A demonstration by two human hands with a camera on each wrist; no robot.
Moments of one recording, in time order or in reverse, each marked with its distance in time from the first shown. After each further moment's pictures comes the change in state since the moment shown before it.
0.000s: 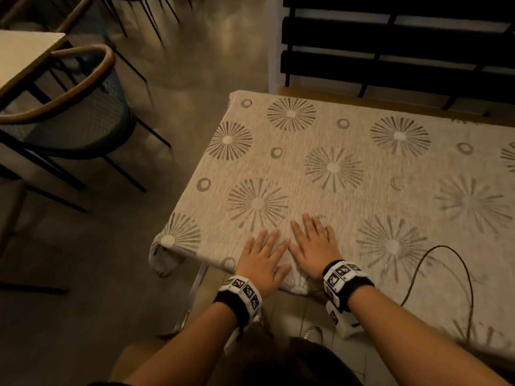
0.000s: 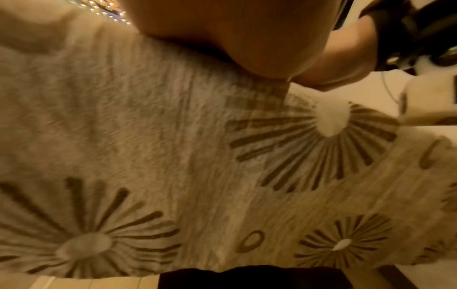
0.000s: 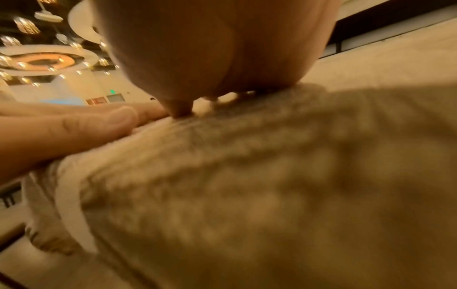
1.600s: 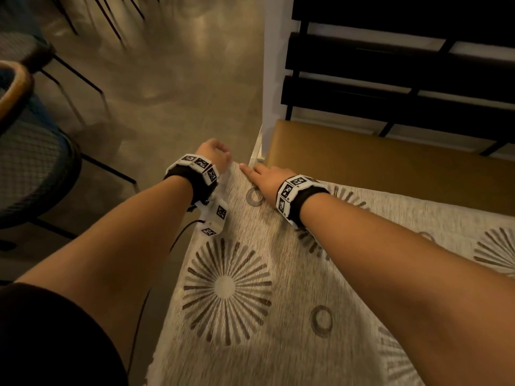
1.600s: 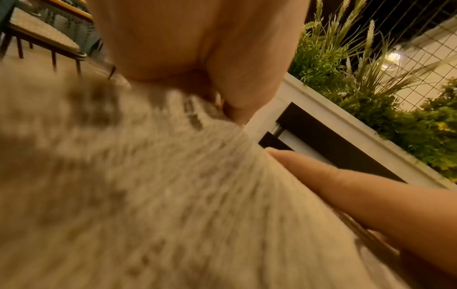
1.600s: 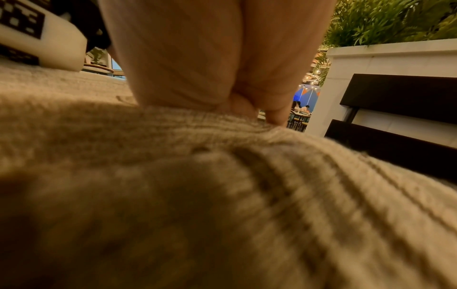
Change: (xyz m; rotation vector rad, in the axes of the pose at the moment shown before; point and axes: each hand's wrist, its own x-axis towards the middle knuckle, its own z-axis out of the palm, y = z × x) left_hand 0.493 -0.315 -0.267 -0.756 0.349 -0.424; right_hand 0.479 -0.049 -0.265 -0.290 -0.057 -0.213
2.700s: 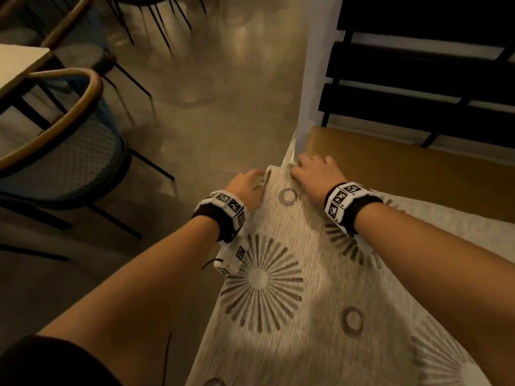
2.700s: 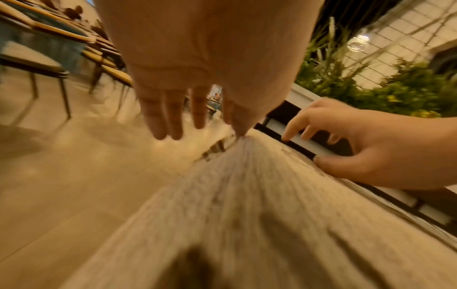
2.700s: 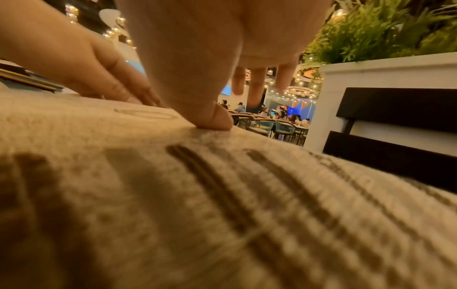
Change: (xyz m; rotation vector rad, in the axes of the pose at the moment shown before) left_hand -0.070 -0.039 -0.009 0.283 -0.192 0.097; right_hand -0.005 0.004 0.004 -0.167 0.302 0.056
